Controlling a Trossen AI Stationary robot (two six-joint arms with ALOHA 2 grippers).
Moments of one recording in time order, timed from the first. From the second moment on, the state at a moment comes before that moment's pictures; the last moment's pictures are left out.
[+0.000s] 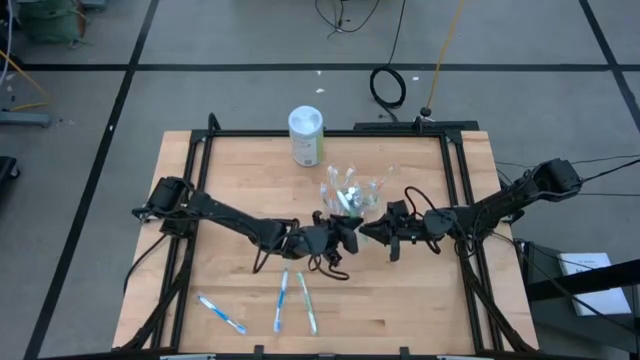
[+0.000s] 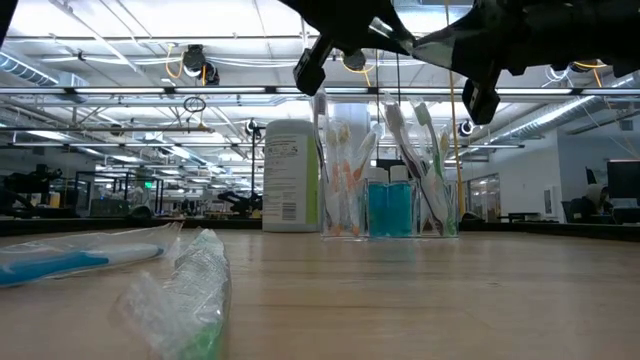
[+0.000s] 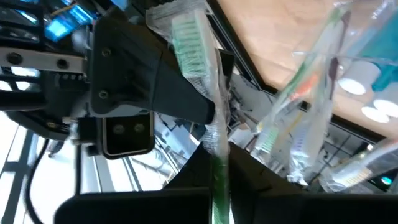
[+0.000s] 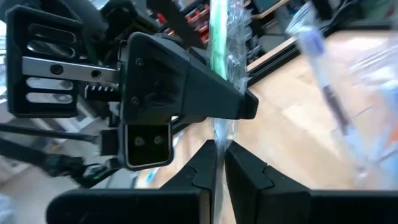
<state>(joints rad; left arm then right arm) -0.27 1.89 1.32 0.30 -0.71 2.17 0.29 1.19 0.36 0.79 0.34 0.62</state>
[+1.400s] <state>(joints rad) -0.11 1.45 0.85 0.78 -0.50 0.45 0.29 1.19 0.36 0.70 0.36 0.24</state>
